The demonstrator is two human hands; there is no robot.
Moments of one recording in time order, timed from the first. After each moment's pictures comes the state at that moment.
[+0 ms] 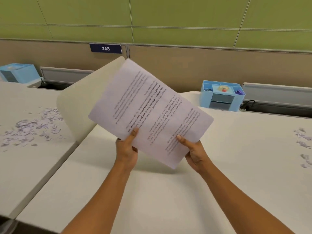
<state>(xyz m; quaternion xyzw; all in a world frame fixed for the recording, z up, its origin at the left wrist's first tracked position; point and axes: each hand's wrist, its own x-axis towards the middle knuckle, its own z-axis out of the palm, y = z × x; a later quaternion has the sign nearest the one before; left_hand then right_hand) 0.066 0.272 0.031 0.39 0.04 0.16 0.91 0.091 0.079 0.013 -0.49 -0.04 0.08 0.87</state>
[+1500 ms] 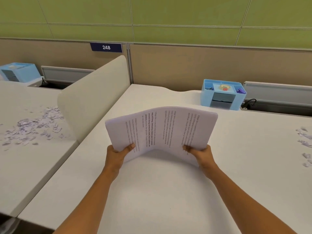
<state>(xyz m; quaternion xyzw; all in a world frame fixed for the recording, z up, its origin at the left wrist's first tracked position) 0.050 0.315 0.000 0.67 0.11 0.16 0.72 0.088 0.049 -0.009 -0.67 -0.01 -0.02 0.74</state>
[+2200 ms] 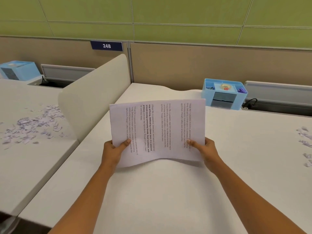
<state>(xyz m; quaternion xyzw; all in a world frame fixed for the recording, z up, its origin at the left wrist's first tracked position) 0.051 0.322 0.012 0.67 0.18 0.13 0.71 0.097 0.042 0.001 -0.68 0.04 0.03 0.73</state>
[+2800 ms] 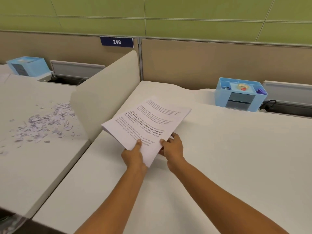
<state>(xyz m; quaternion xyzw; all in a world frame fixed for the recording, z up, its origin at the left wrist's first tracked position) 0.073 0.291 0.011 0.42 0.37 0.18 0.81 0.098 0.202 0.015 -0.60 0.14 0.08 0.79</state>
